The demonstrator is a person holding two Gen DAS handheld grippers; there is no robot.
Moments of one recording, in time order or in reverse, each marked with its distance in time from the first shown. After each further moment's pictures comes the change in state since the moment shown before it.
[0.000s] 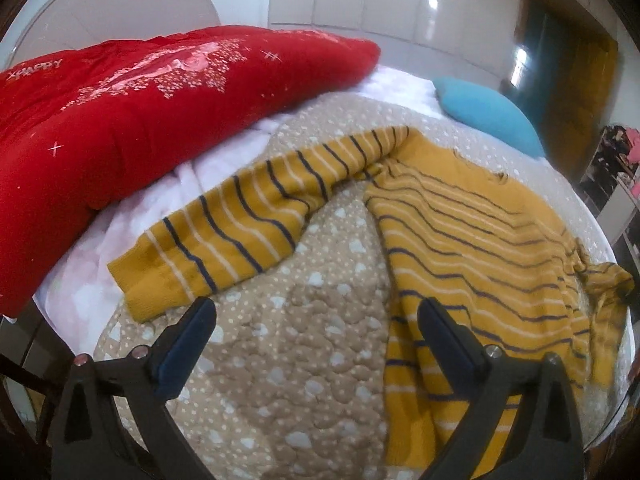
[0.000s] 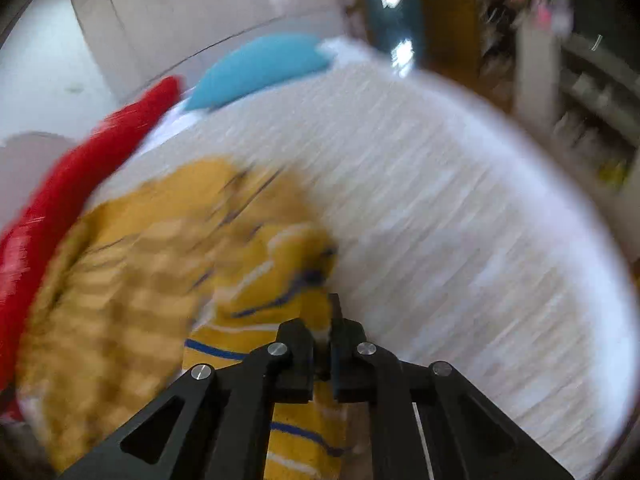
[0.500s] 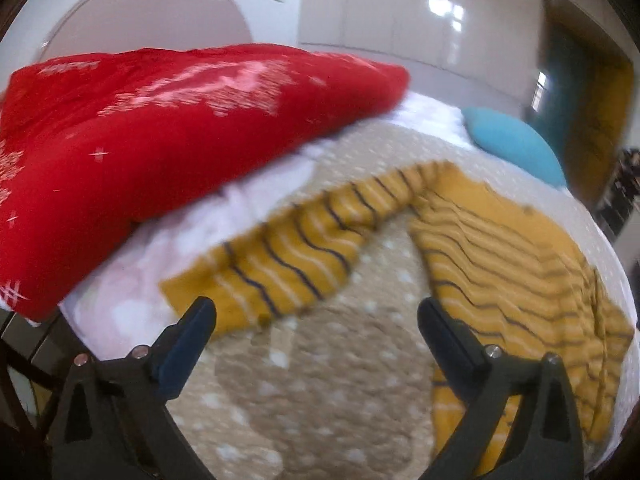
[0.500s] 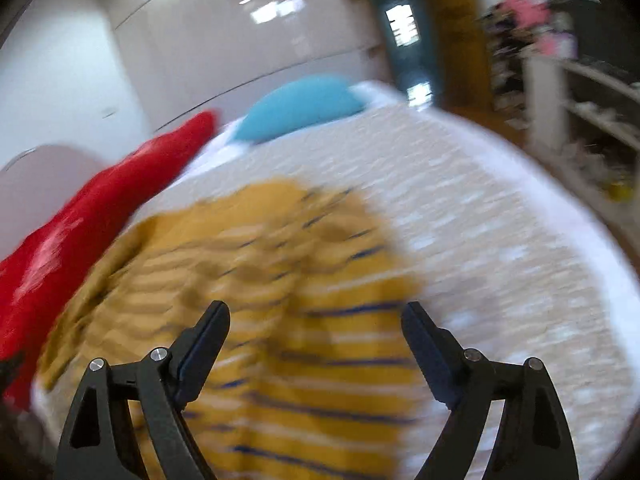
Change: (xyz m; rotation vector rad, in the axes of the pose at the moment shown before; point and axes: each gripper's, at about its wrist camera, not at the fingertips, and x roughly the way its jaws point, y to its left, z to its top) left arm -0.017 0.039 0.017 0.012 -0.061 0.055; right arm -0.058 0.037 -0.055 0.019 -0.207 0.069
